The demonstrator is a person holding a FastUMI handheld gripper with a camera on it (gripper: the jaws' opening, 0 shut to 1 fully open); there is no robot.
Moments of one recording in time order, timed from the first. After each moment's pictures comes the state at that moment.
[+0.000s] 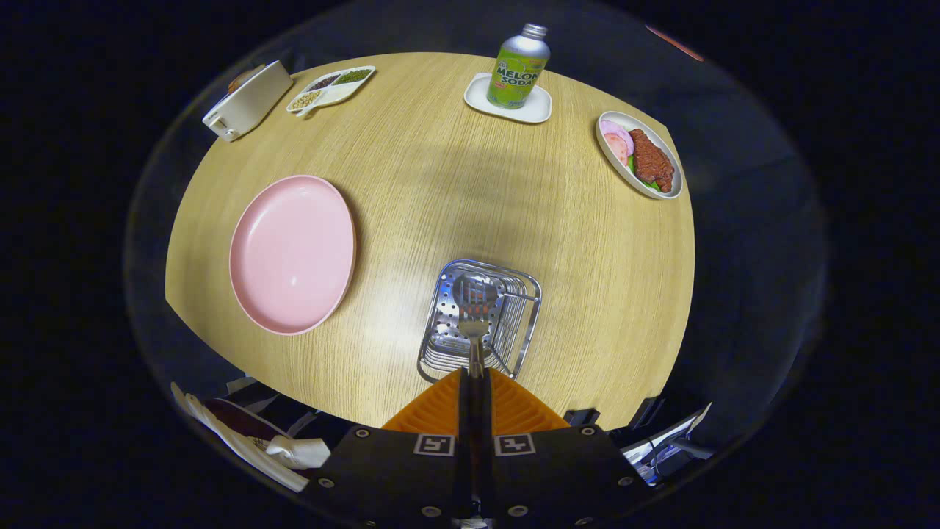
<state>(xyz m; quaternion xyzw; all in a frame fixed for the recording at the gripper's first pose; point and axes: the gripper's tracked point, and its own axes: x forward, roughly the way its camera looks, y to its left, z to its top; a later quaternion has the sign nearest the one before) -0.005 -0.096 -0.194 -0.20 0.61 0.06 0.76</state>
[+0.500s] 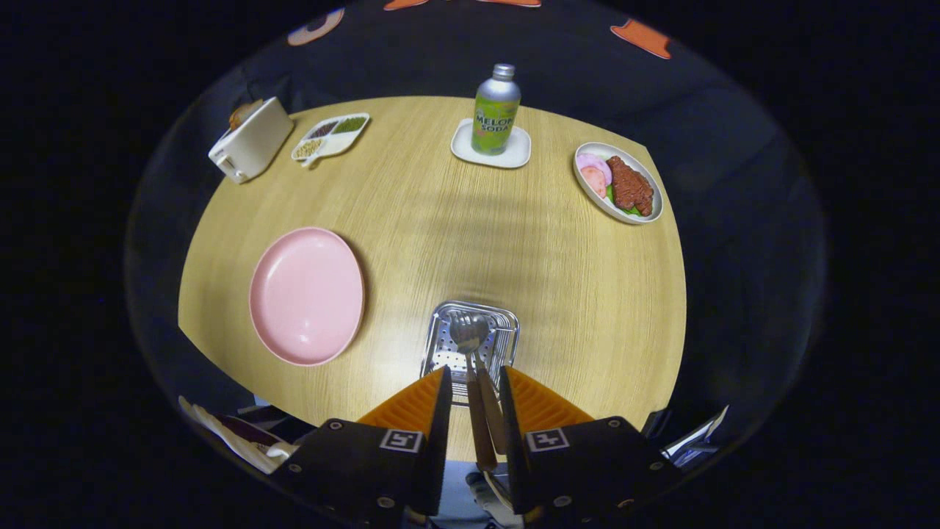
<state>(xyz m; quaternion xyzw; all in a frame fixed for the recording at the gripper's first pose) 0.013 -0.088 -0.146 -0.12 0.51 0.07 0.85</state>
